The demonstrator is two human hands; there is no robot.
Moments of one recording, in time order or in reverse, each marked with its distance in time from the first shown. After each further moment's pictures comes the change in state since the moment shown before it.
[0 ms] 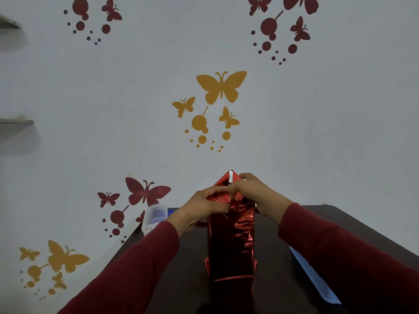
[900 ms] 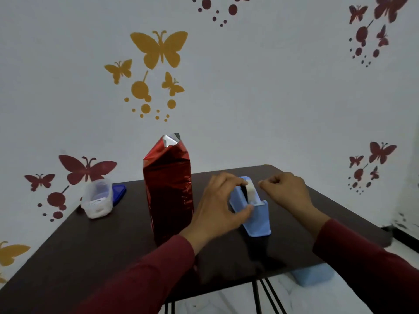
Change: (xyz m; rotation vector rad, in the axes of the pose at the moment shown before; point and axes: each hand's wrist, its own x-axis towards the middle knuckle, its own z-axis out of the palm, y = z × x) left_hand -0.044 -0.013 0.193 0.458 0.104 0.716; right_hand -0.104 0.126 -0.163 -0.550 0.593 -0.002
